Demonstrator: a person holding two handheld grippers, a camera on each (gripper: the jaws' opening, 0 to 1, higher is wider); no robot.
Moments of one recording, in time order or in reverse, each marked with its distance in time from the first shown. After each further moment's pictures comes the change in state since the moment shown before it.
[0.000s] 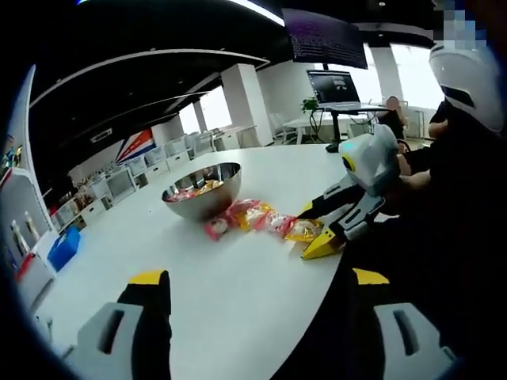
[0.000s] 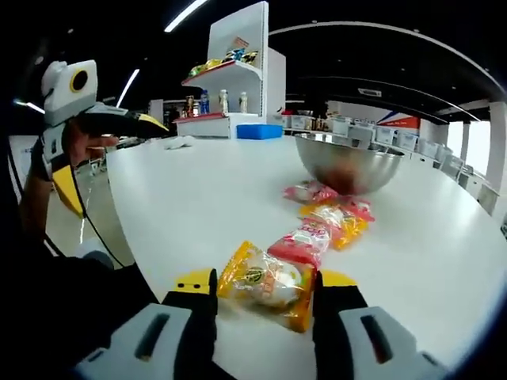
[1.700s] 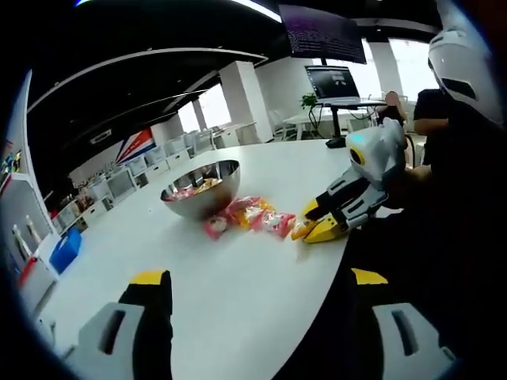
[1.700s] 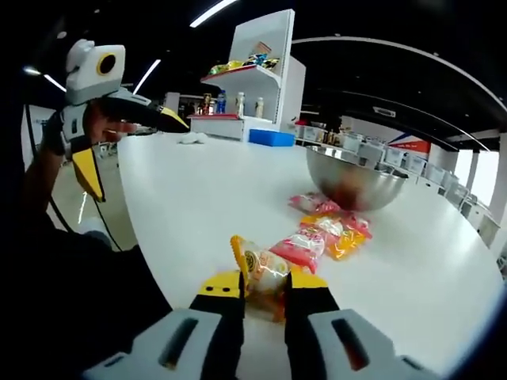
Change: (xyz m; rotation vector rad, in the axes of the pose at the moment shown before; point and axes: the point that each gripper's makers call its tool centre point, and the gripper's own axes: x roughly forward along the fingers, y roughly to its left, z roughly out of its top) left arm 0.006 -0.002 -0.002 0.020 0.019 0.007; right arm -0.007 -0.001 0.003 -0.130 -0.036 0.025
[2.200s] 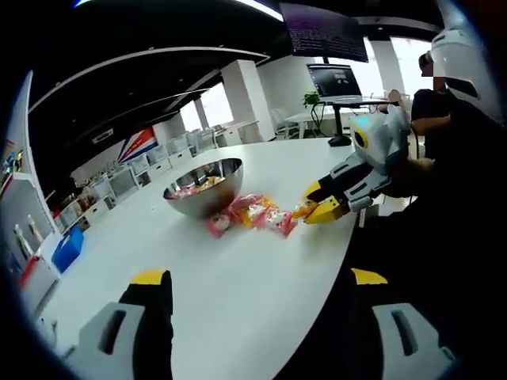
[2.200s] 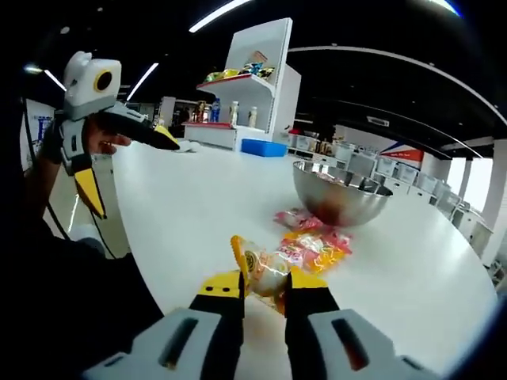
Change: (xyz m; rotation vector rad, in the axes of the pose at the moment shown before) left arm -0.001 0.003 -0.002 -0.001 0.006 0.013; right arm -0.016 -0.022 0.026 -0.018 -0.057 -0.057
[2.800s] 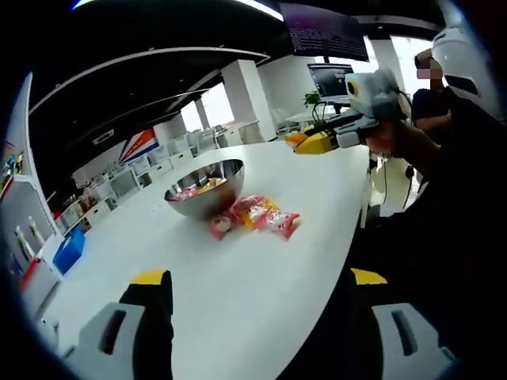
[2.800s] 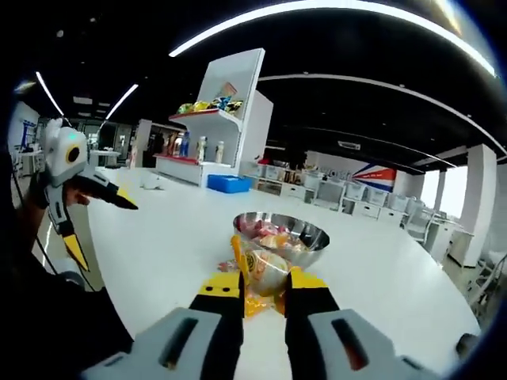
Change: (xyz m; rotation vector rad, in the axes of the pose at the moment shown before) left arm 0.000 0.001 0.003 0.008 0.001 0.005; right arm -0.046 -0.080 0.075 0.030 -0.168 -0.164
